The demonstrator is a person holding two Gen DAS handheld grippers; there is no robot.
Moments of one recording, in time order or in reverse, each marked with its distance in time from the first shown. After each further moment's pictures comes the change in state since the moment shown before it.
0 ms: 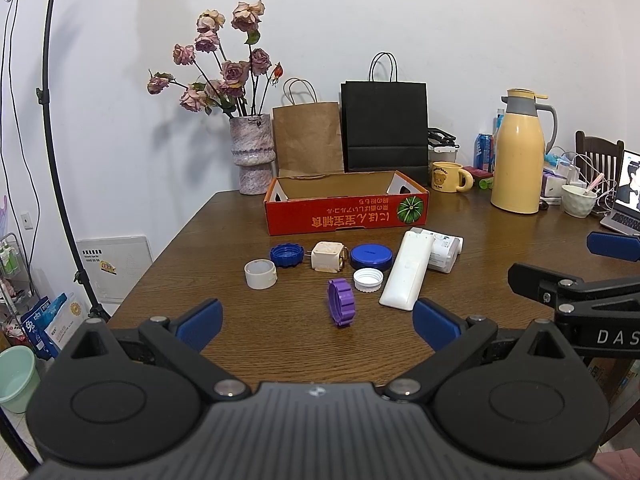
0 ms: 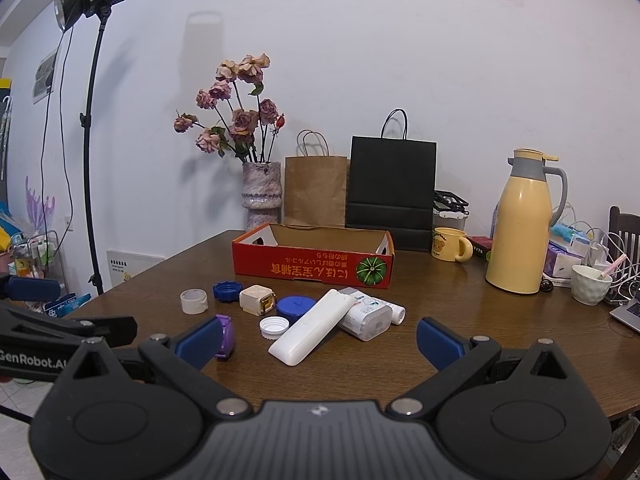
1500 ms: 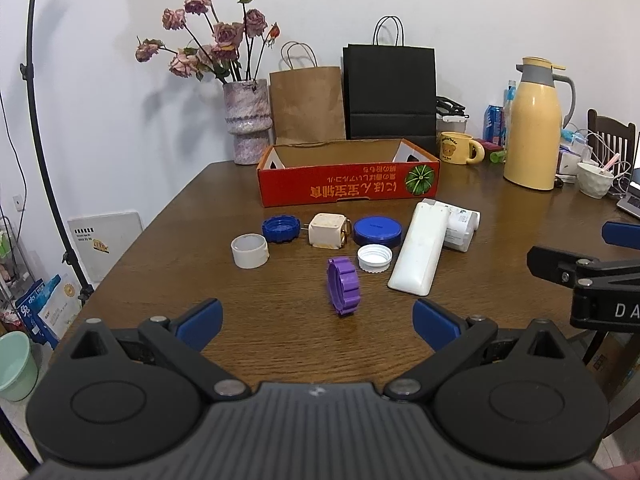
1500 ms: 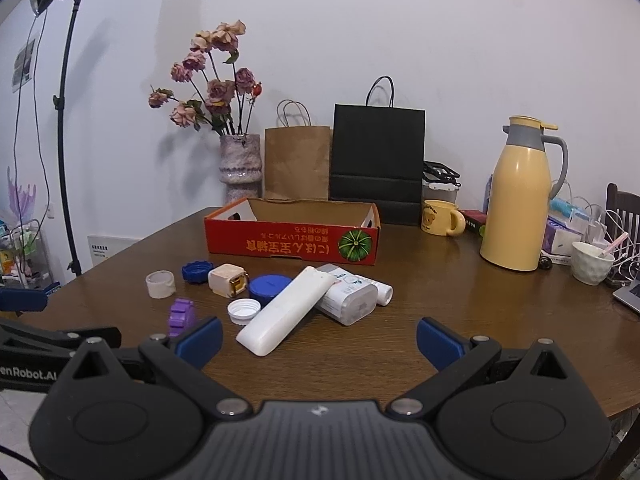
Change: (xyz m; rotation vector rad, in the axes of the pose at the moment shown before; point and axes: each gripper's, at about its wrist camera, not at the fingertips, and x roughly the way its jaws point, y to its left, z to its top) left arm 0.064 -0.002 -0.007 -0.008 0.090 -0.004; right arm 0.056 -0.020 -0.007 0.020 0.077 -0.042
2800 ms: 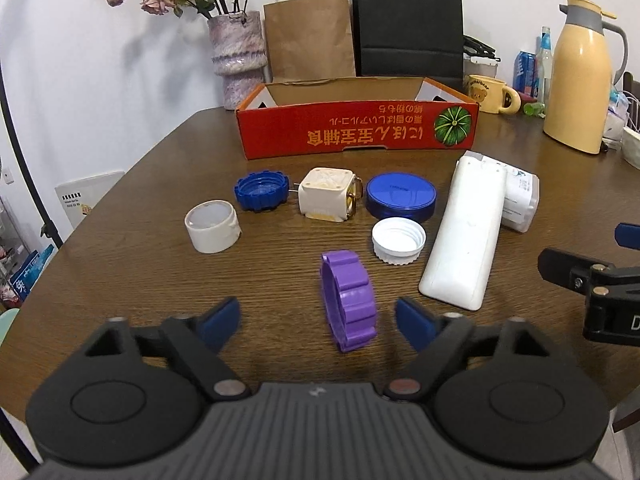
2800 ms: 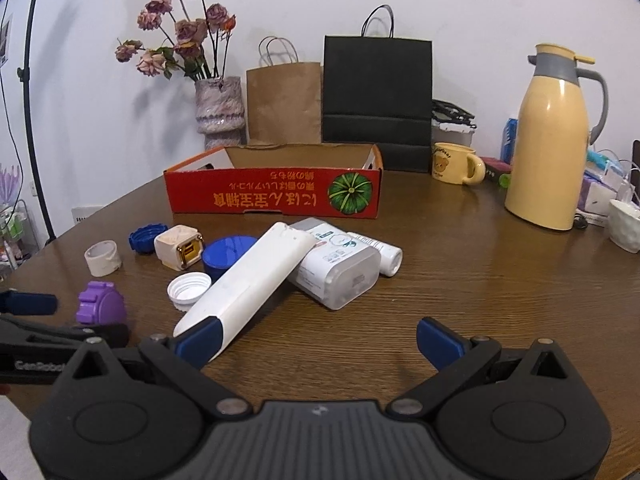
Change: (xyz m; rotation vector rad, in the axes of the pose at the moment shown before) left arm 0.127 -0.012 0.010 0.003 0.164 0.035; right arm 0.124 -0.023 -0.007 0.026 0.152 0.019
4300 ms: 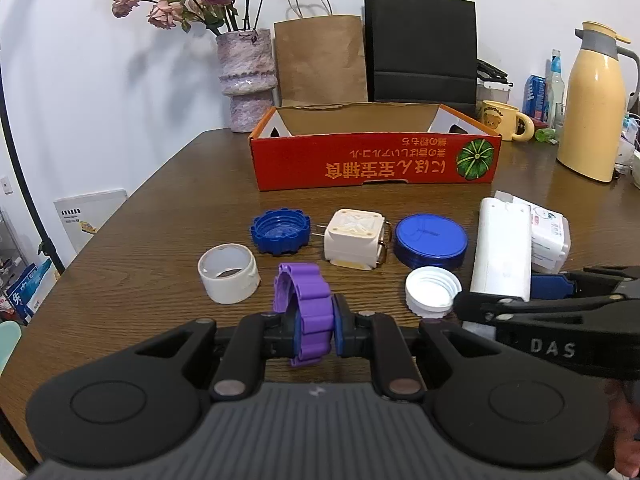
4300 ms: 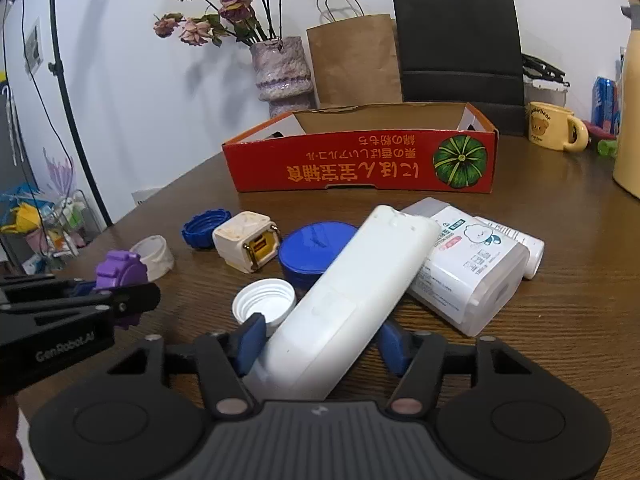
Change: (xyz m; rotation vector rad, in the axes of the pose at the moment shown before) left arm 0.020 0.020 0.023 -0.021 -0.060 0.004; right arm 0.076 0.032 0.020 0.038 0.111 0.250
